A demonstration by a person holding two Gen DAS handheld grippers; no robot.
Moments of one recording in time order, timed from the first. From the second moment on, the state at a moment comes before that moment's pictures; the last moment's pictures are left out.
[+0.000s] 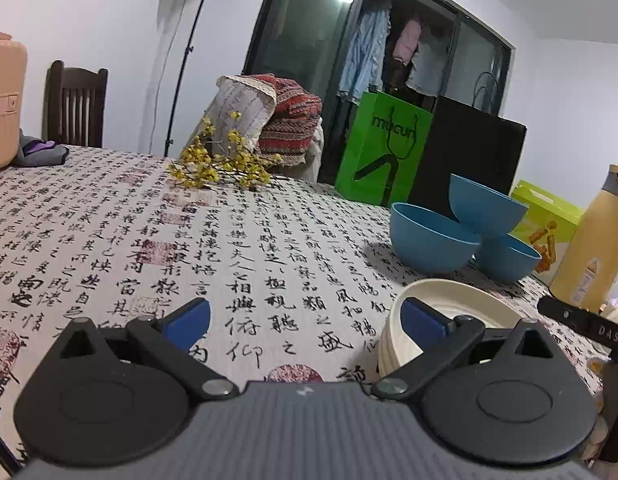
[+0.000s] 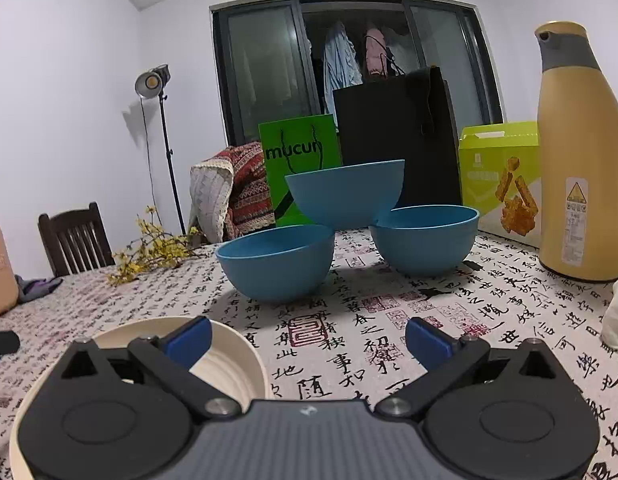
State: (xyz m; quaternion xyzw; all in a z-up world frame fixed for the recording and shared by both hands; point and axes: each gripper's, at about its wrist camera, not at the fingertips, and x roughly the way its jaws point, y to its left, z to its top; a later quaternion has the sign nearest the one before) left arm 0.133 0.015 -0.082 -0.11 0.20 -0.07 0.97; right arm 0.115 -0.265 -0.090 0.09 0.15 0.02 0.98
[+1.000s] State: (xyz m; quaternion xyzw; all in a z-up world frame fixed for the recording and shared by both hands) left arm 0.126 0.013 -0.083 -0.11 0.17 -0.05 0.98; right arm 0.109 -0.265 -0.092 0.10 0.13 0.00 0.99
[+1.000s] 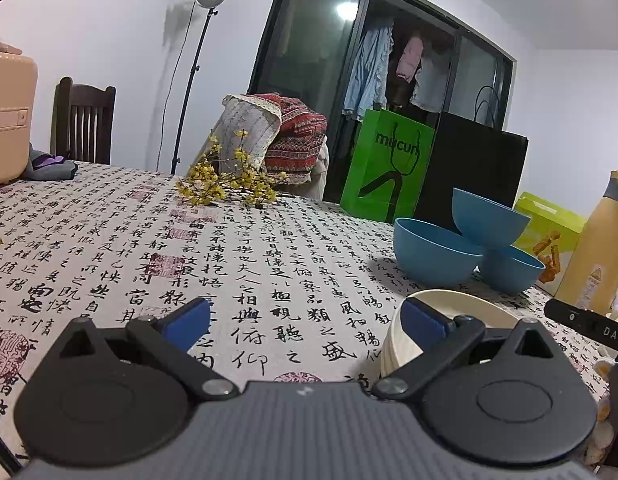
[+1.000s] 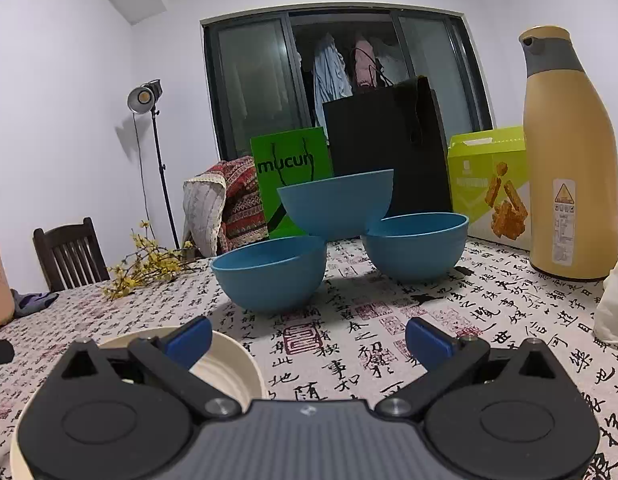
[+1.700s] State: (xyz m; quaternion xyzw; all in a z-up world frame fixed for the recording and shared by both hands) left arm 0.139 0.007 -0.086 -0.10 0.19 -0.02 0.98; right arm 0.110 -0.263 -0.092 0.09 0.14 0.00 0.99
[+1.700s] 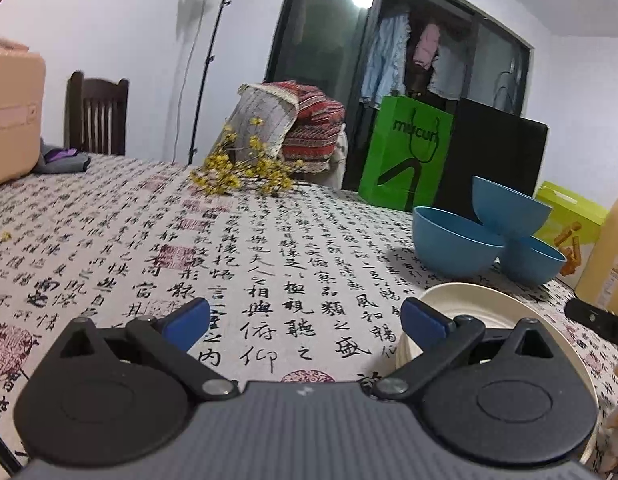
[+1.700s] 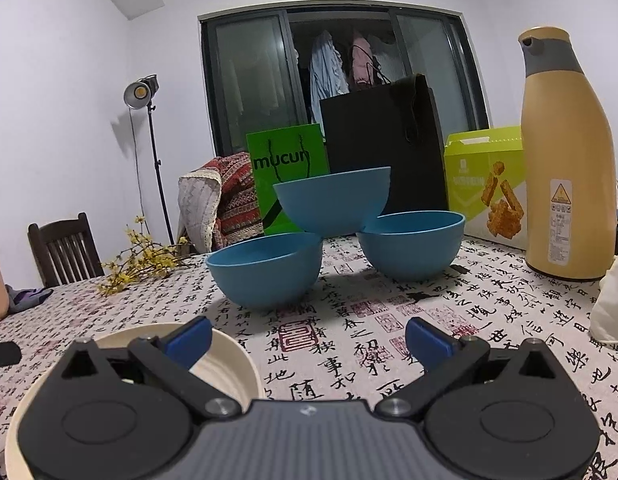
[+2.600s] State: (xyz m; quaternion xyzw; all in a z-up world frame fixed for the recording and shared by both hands) left arm 0.138 0.011 -0.087 -0.12 0.19 -0.03 0.97; right arm 0.095 -0.261 -0.091 0.08 0.09 0.00 0.99
